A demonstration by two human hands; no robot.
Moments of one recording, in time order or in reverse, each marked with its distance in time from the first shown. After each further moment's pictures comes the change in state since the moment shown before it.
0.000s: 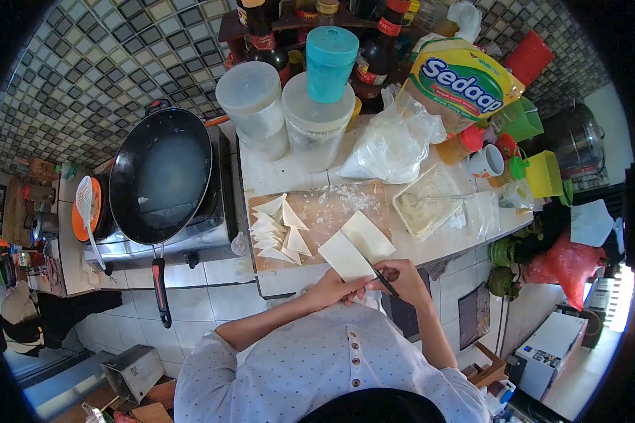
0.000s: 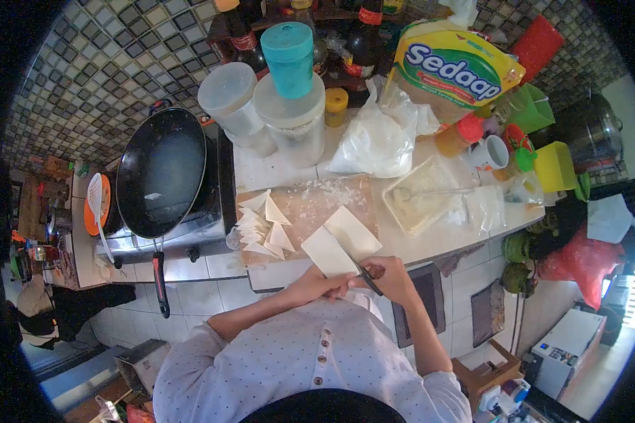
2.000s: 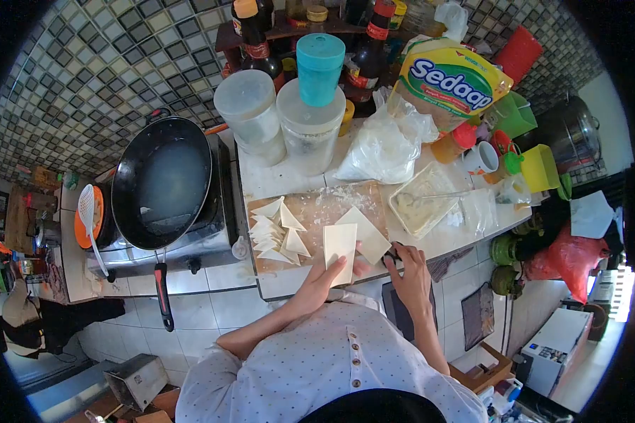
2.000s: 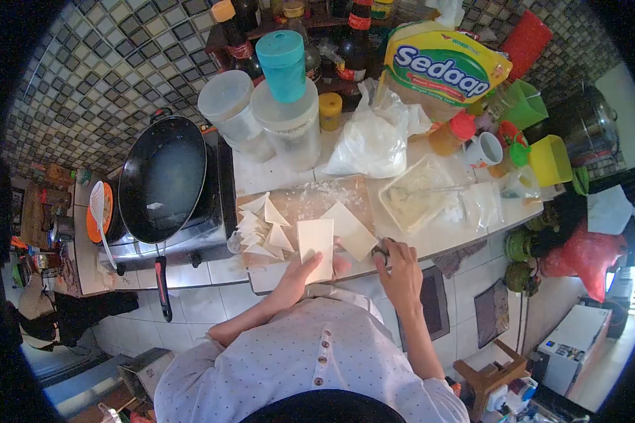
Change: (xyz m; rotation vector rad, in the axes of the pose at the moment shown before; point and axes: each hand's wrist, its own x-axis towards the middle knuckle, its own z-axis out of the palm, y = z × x) left_hand -0.026 0.036 0.003 -0.119 0.087 0.256; right_hand -0.010 0.006 0.003 -0.741 0.588 -0.309
